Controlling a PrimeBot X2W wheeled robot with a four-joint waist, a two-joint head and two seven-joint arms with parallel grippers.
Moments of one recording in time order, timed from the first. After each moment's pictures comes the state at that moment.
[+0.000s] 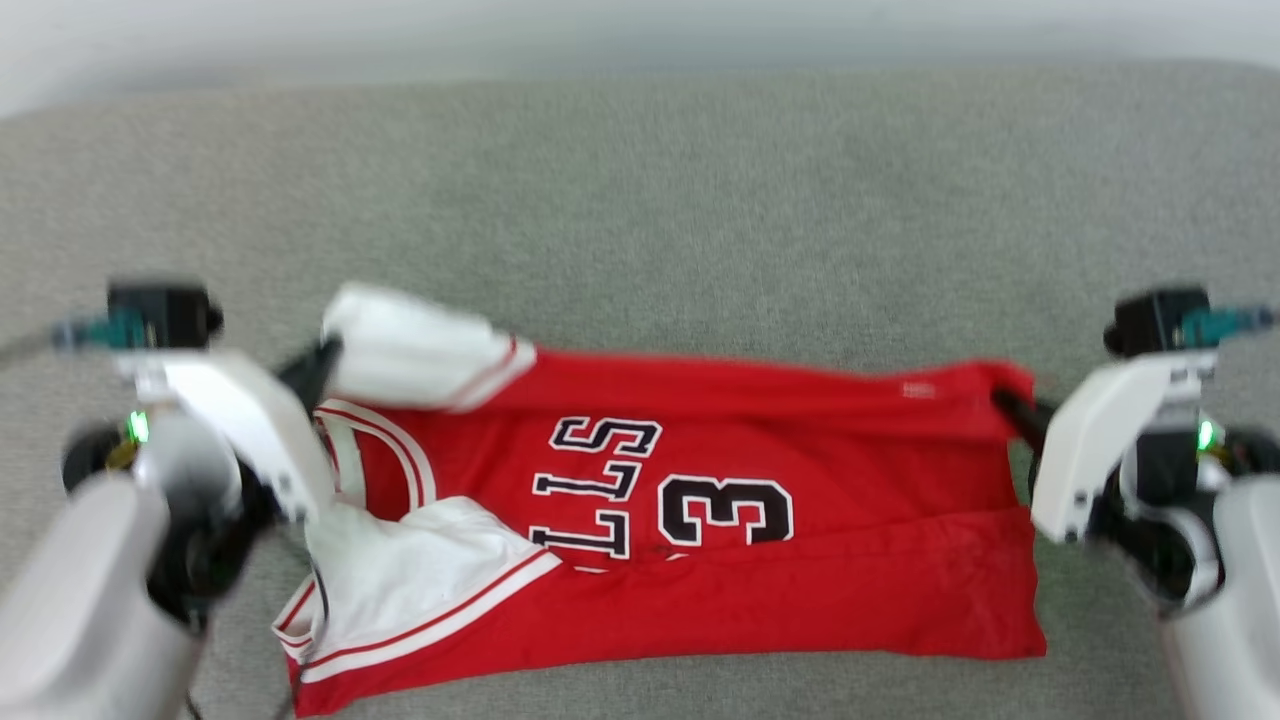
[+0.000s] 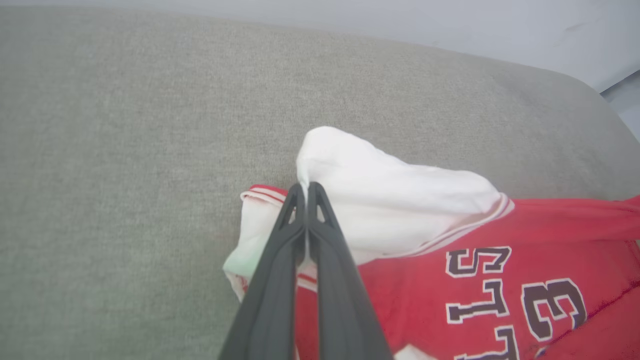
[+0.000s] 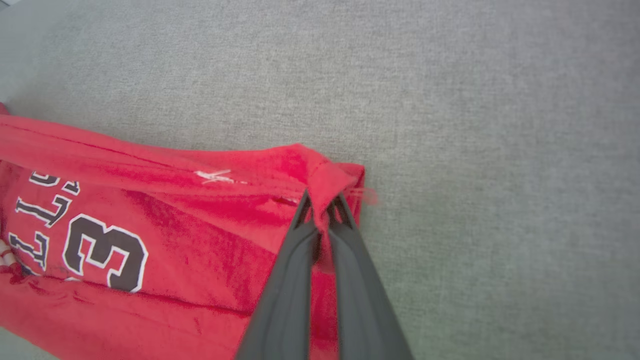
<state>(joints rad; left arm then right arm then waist) -0.50 0.57 -0.39 0.26 -0.89 0.03 0.30 -0.42 -0.23 0.06 0.28 0.45 0.13 0.63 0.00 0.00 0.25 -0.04</state>
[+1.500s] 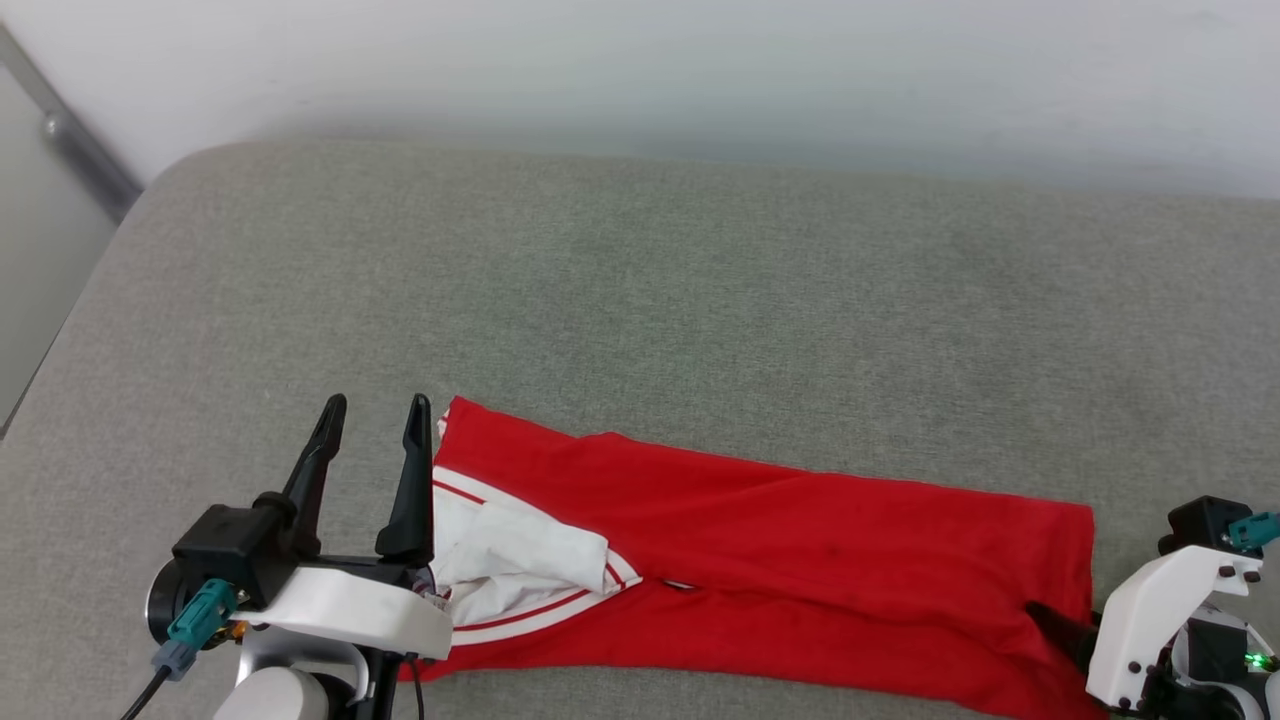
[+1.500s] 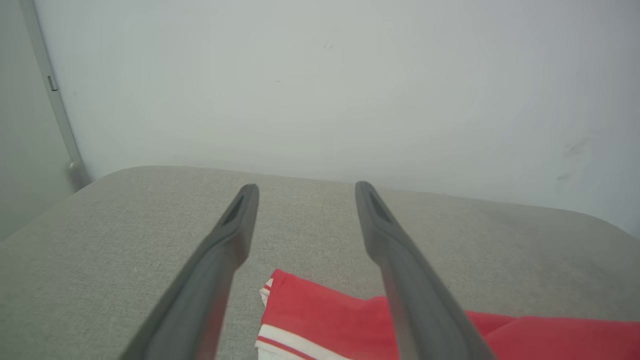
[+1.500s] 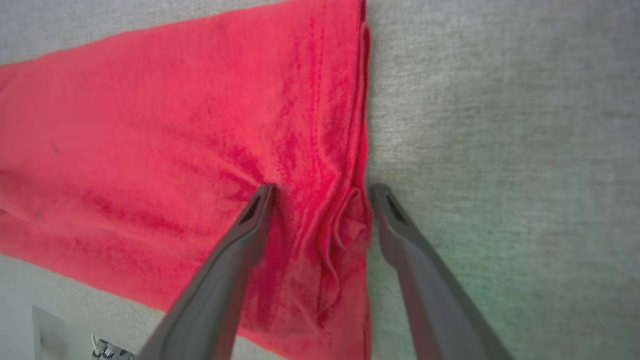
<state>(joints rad) -0.13 0.41 -0.38 -0.06 -0.59 0.23 -0.25 -0.12 -0.19 -0.12 0.30 0.47 0.13 0.74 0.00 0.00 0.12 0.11</state>
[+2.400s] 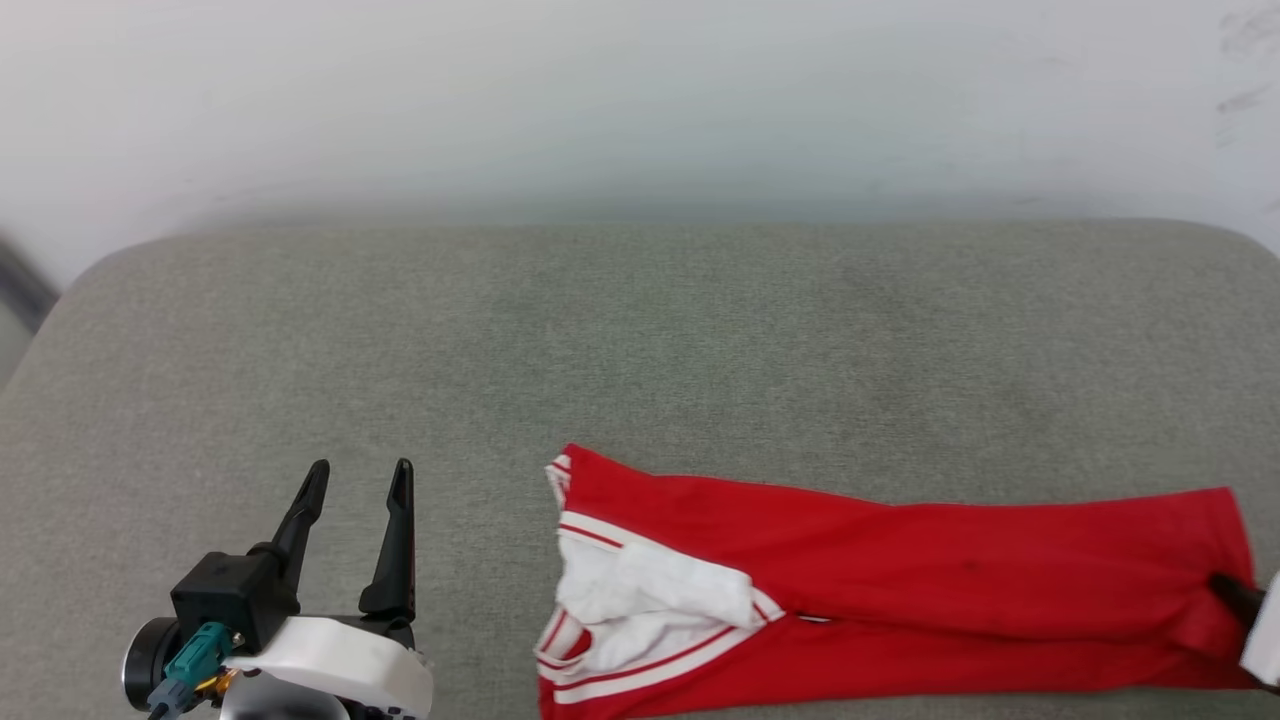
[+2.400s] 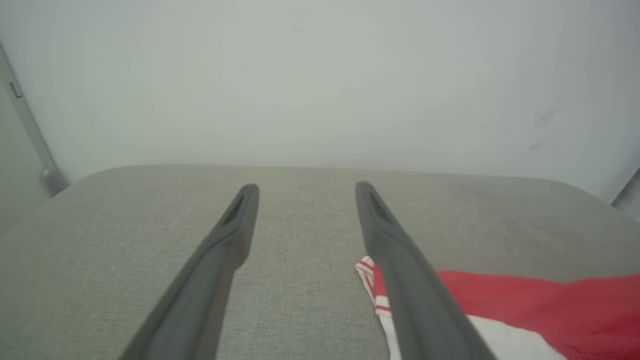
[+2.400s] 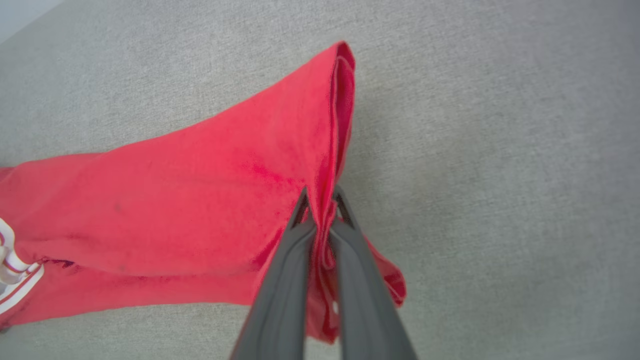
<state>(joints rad) -0.03 0.46 -0.39 -0.11 -0.58 0.29 -0.19 -0.11 -0.30 -0.30 0.23 0.47 0.13 0.76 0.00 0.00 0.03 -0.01</state>
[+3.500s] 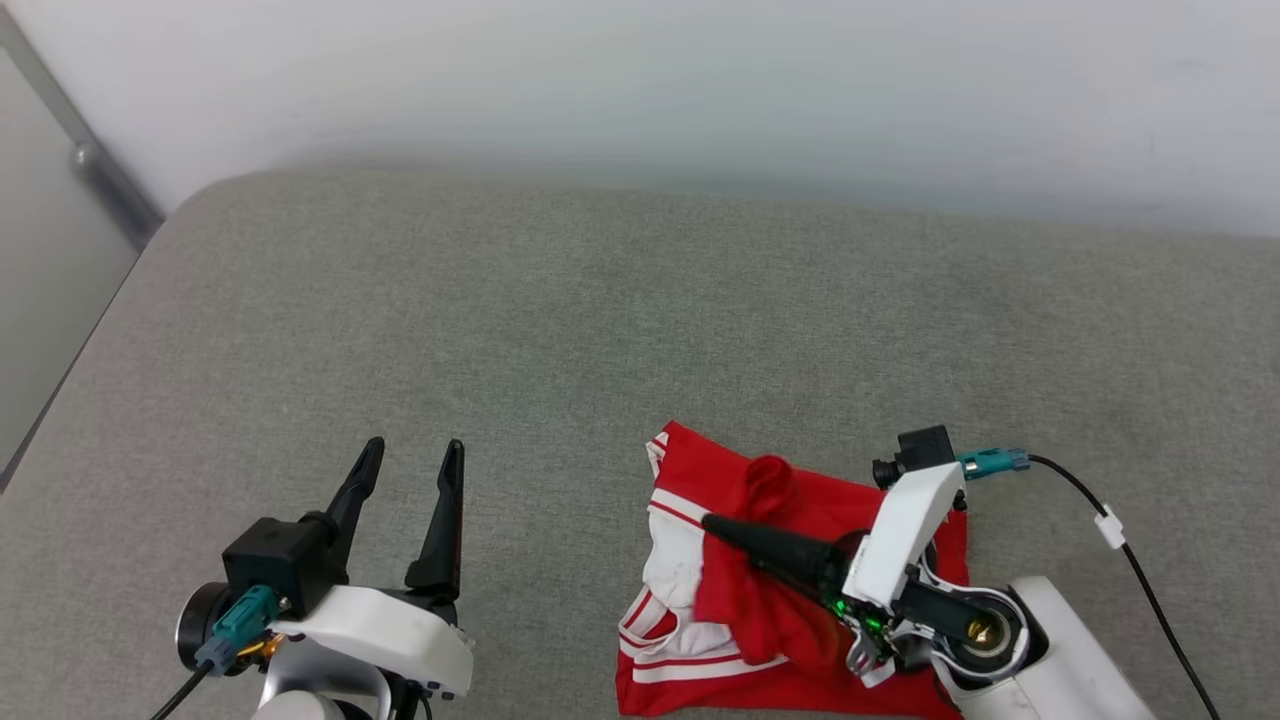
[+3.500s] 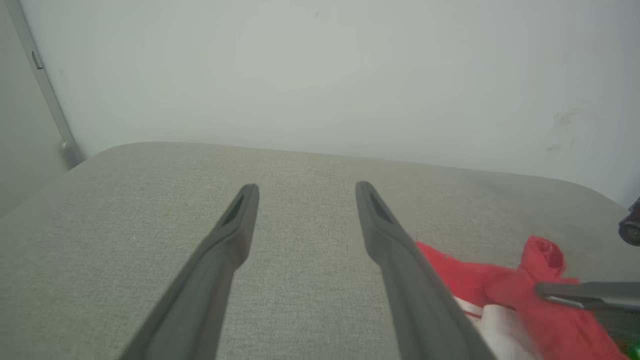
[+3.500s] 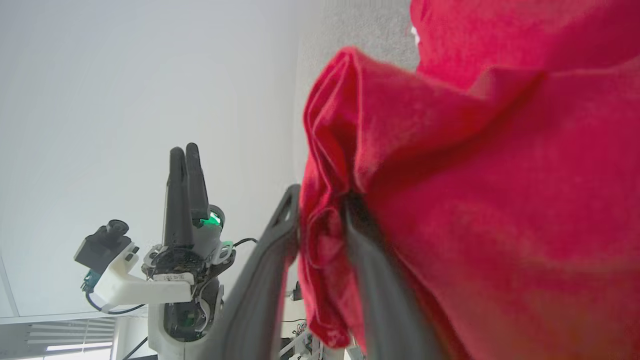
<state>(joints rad) -0.11 0.43 -0.45 -0.05 -0.60 0.24 -0.17 -0.37 -0.05 0.32 0.51 1.37 0.13 0.67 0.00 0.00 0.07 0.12</state>
